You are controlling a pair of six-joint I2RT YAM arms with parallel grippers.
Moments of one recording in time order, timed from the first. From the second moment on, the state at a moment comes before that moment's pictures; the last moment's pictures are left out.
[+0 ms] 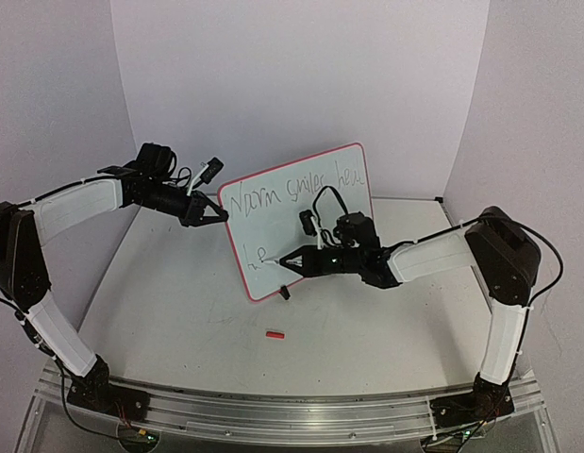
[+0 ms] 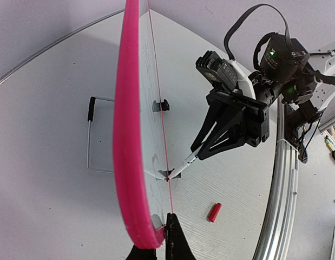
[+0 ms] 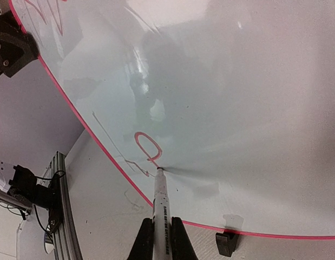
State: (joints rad) left arm -0.37 1.61 1.35 -0.52 0.78 0.26; right arm 0.75 1.95 1.09 0.47 -0.44 0.52
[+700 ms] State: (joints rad) left arm -0.37 1.61 1.35 -0.52 0.78 0.26; right arm 0.74 1.84 1.01 0.51 -0.37 0.54
